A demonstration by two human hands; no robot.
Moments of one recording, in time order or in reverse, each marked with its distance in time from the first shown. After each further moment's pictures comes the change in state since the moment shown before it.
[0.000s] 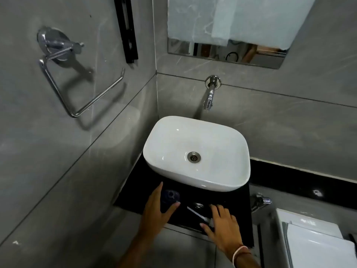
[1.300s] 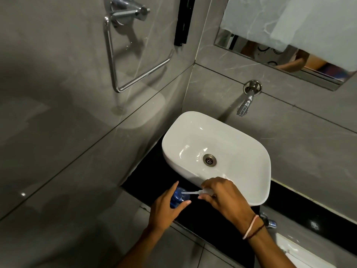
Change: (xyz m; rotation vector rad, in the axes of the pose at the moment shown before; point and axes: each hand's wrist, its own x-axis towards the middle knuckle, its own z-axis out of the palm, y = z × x) left_hand 0.007 -0.011 0.021 -0.102 0.094 -0.129; right_hand 0.068 -0.078 -0.166 0.107 -0.072 -0.496
